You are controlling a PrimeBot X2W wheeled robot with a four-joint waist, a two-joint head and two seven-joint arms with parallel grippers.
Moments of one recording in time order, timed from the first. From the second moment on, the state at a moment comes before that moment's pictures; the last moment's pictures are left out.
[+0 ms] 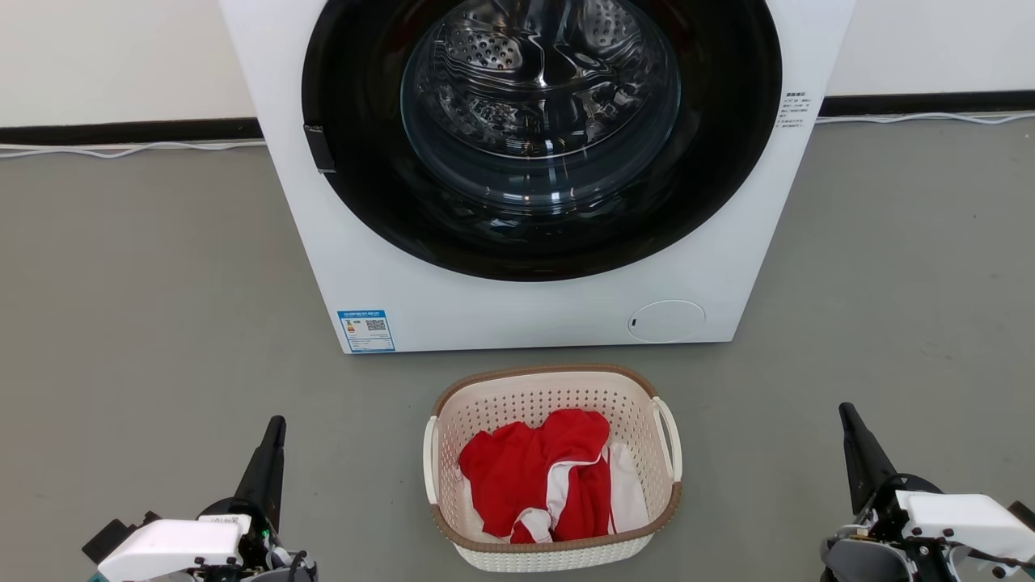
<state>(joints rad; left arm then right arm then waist) -0.05 0.04 0.08 0.27 -1.61 -0.12 0.11 -0.06 -0.05 -0.13 0.28 1.60 0.12 0.11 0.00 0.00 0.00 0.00</state>
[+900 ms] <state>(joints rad) -0.05 0.04 0.08 0.27 -1.61 -0.12 0.11 -0.06 -0.05 -0.13 0.28 1.60 0.12 0.11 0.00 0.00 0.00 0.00</state>
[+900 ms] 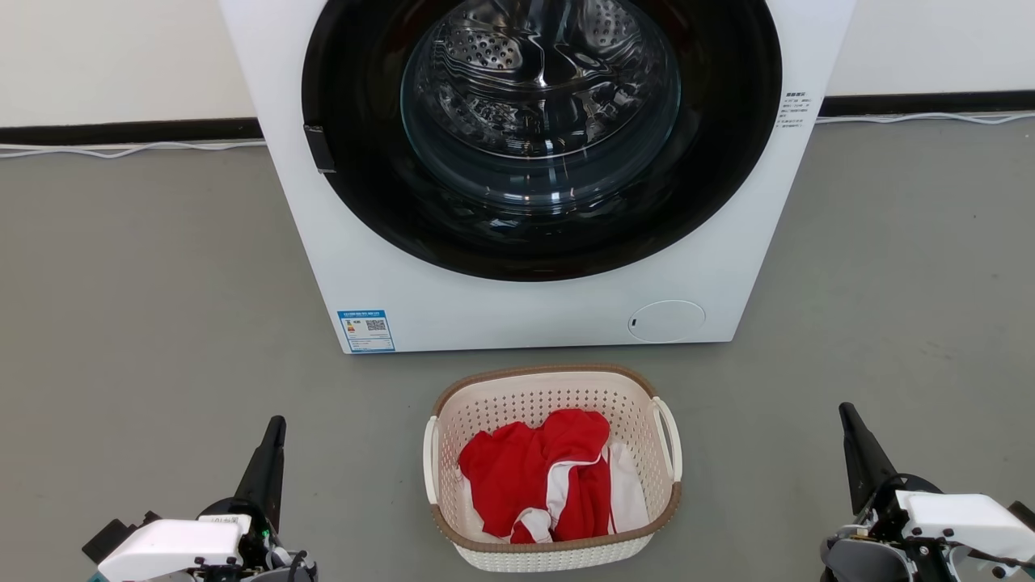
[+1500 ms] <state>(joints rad) -0.05 0.04 0.08 0.27 -1.61 -0.12 0.11 -0.06 -0.05 -0.13 0.28 1.60 0.12 0.11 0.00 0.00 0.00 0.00</state>
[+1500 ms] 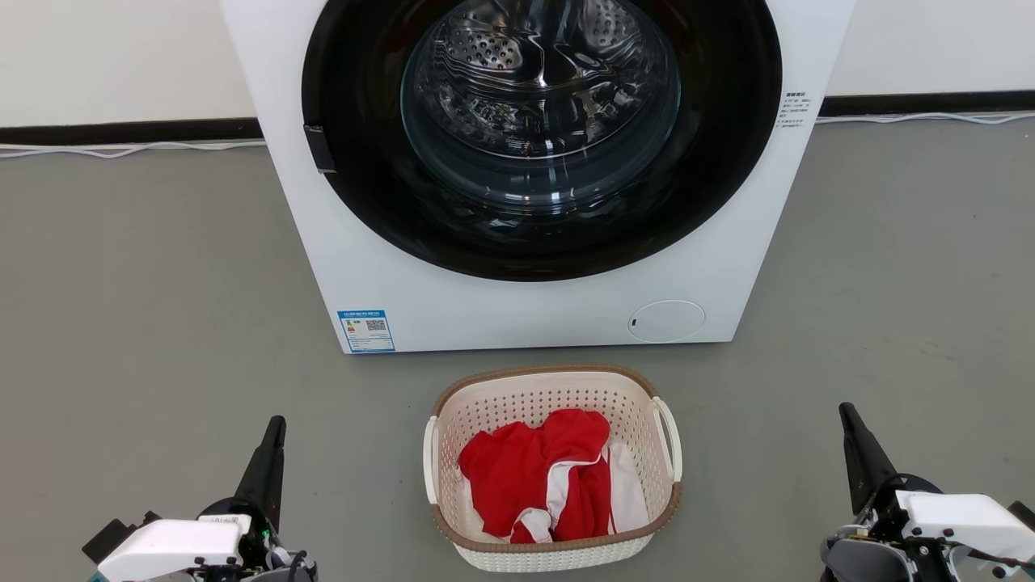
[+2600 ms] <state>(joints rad) 0.00 0.03 0.06 0.32 -1.55 -0.12 0.05 -0.02 -0.04 -0.12 0.28 1.49 0.12 0.06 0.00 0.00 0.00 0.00</state>
